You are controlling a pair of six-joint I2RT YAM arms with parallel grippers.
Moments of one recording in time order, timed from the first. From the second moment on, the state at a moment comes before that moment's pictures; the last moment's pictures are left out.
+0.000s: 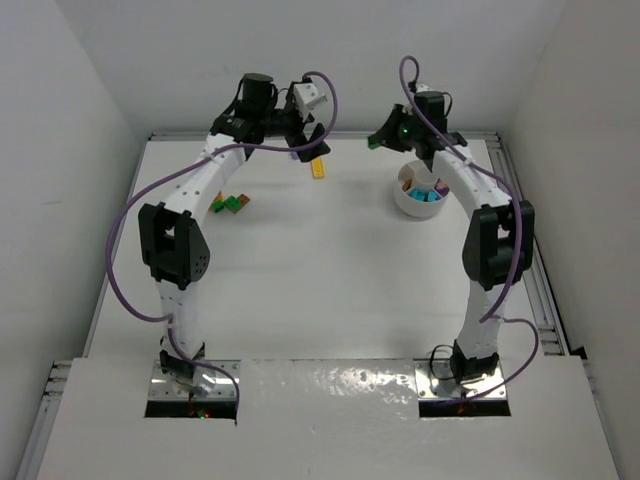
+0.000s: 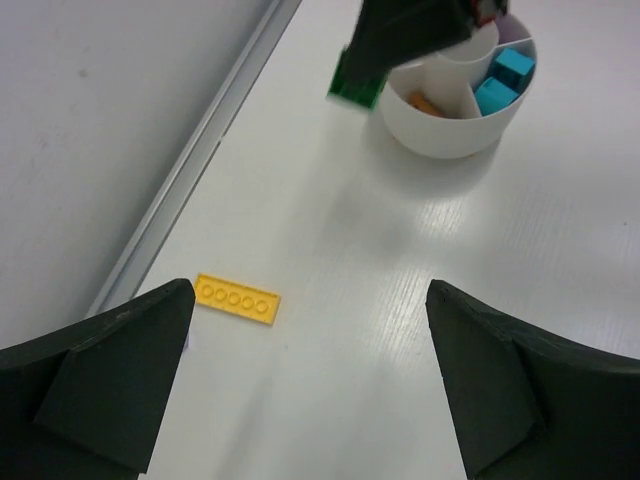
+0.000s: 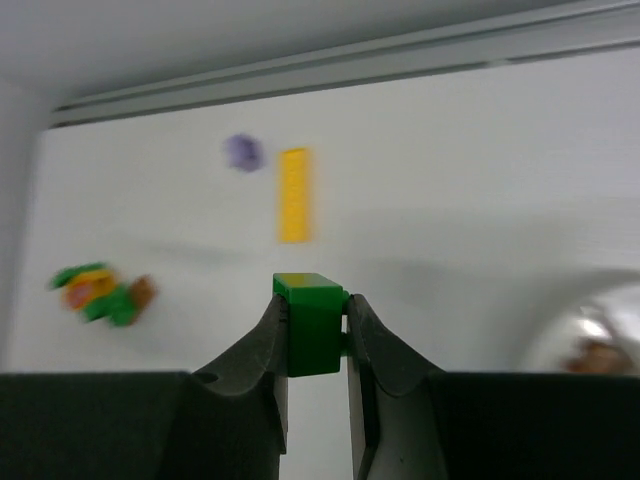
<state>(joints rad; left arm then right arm) -0.33 2.03 2.03 -0.47 0.71 0.47 0.20 2.00 1.72 -0.19 -0.25 0.46</state>
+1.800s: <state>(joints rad) -0.33 2.03 1.93 -0.49 0.37 0.34 0.07 2.18 1.85 -0.48 0.29 0.19</state>
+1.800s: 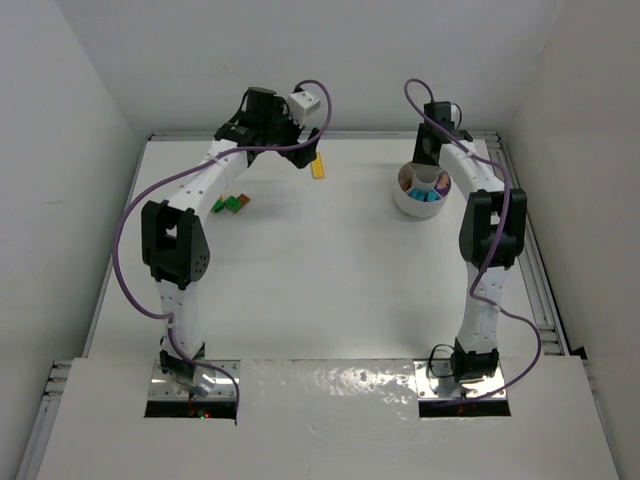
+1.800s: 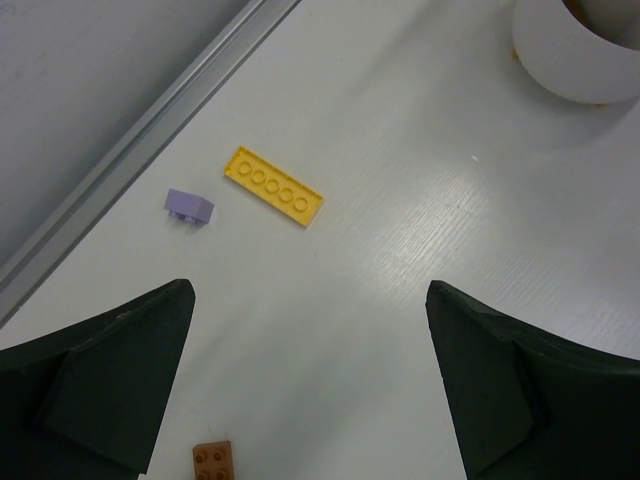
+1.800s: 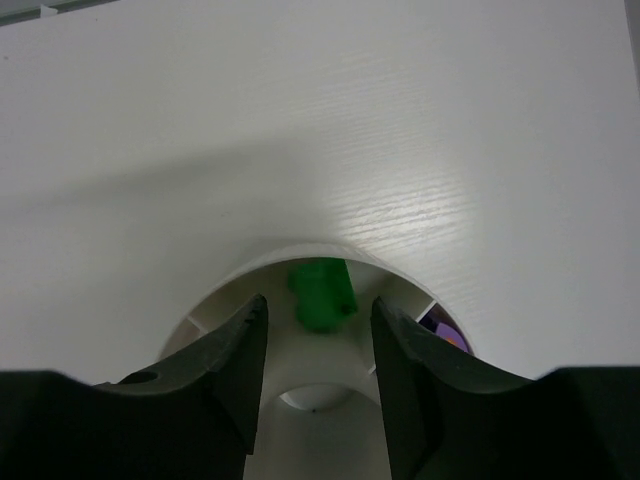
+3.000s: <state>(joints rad) -0.06 2.06 1.93 -0.53 -0.11 0.02 0.43 2.58 2.19 -0.28 0.09 0.28</state>
